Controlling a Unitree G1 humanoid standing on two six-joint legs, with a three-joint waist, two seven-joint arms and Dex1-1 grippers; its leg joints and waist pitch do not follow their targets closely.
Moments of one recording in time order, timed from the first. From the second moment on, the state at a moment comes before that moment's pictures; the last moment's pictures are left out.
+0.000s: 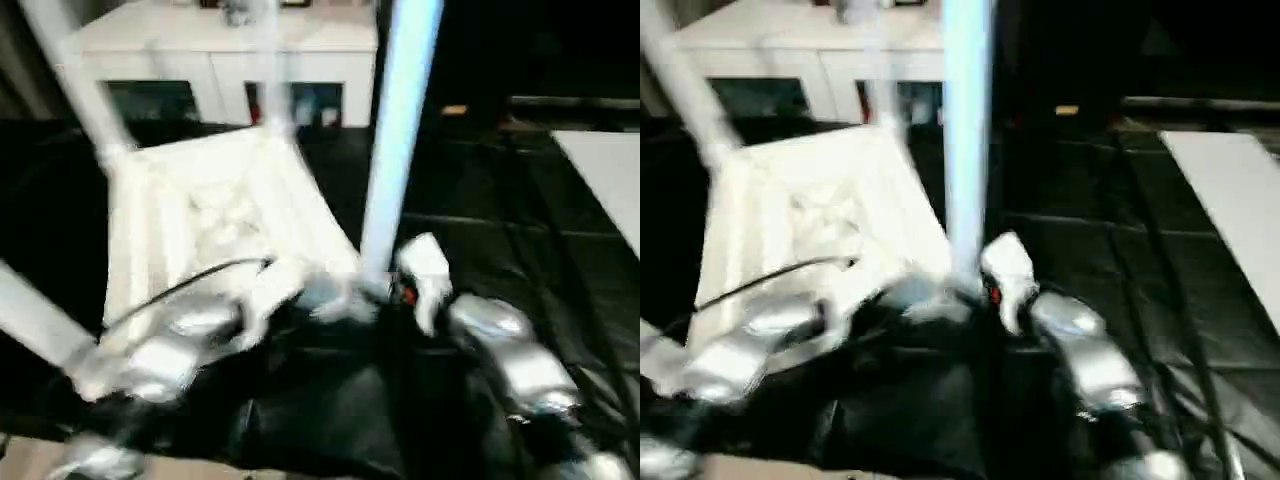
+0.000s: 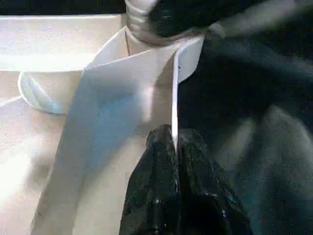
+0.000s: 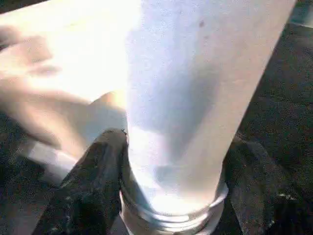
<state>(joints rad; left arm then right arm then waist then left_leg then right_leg) -0.40 0.29 -0.28 0.28 0.00 0.31 -0.85 -0.34 -0.20 0.16 0.27 0.10 0.26 0.46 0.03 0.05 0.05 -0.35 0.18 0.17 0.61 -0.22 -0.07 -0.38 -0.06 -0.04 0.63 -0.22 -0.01</state>
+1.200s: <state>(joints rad) -0.35 0.51 -0.36 0.16 -0.02 0.21 -1.12 -0.14 -0.53 0.18 -0.10 0.24 0.30 0.88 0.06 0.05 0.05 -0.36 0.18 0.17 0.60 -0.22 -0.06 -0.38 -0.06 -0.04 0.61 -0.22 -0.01</state>
